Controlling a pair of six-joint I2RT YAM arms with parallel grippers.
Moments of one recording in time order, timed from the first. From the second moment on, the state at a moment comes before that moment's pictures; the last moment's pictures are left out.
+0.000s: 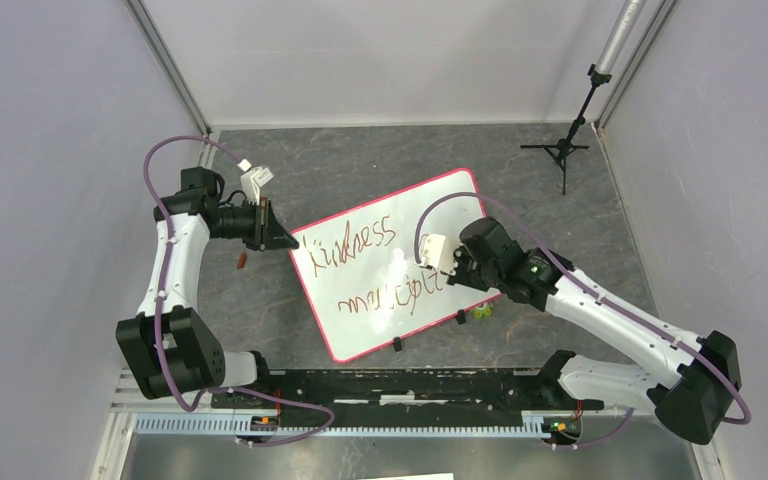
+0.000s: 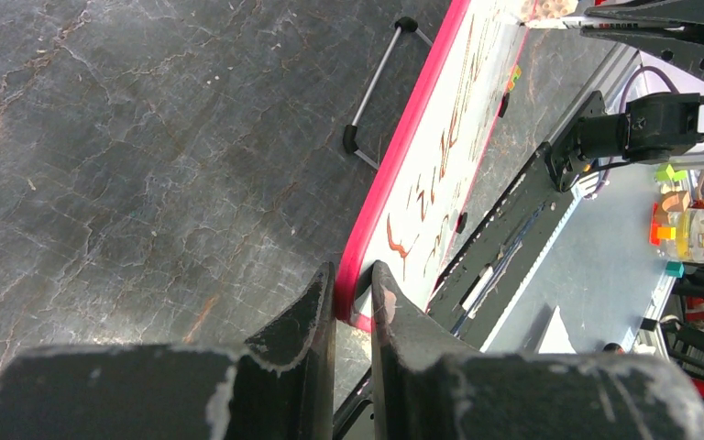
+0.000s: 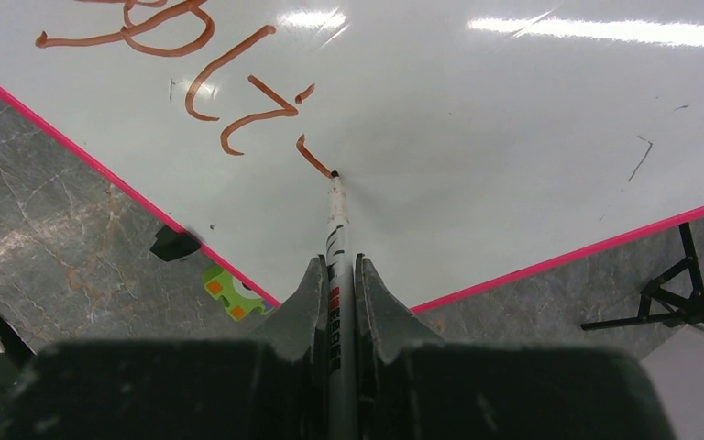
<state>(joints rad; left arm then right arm) 0.19 1.34 1.16 -1.07 0.94 0.45 0.79 1.10 0.89 -0.66 0.08 -0.60</state>
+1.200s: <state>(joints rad) 0.19 1.34 1.16 -1.07 0.94 0.45 0.79 1.07 0.85 -0.65 -0.02 -0.60</state>
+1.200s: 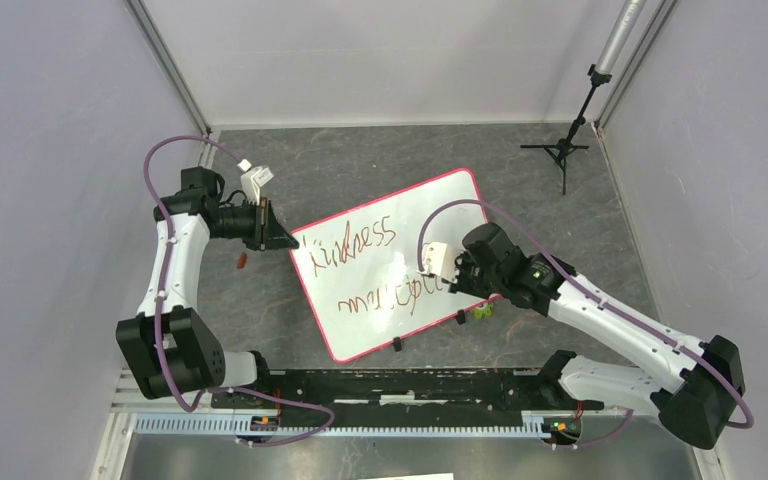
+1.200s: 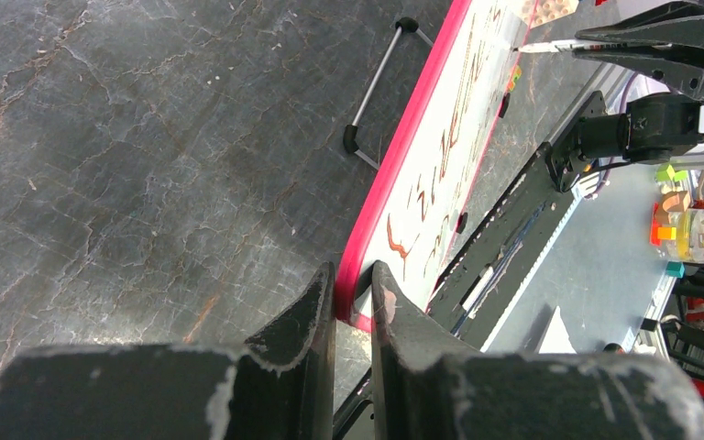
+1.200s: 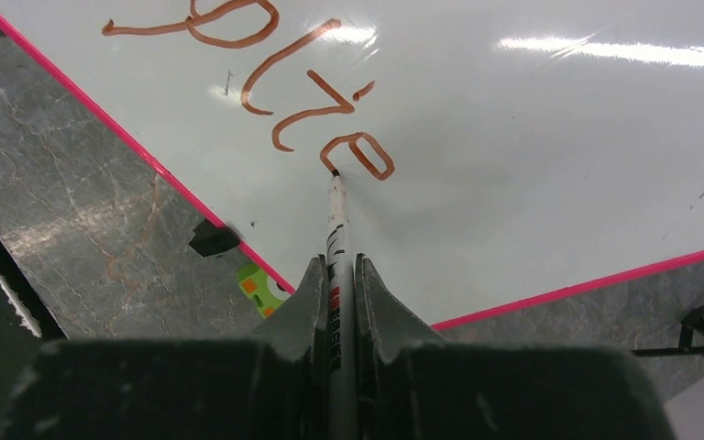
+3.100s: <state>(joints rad) 0.19 1.34 1.16 -1.07 0.93 0.44 0.78 1.08 0.88 -0.69 0.15 -0.64</state>
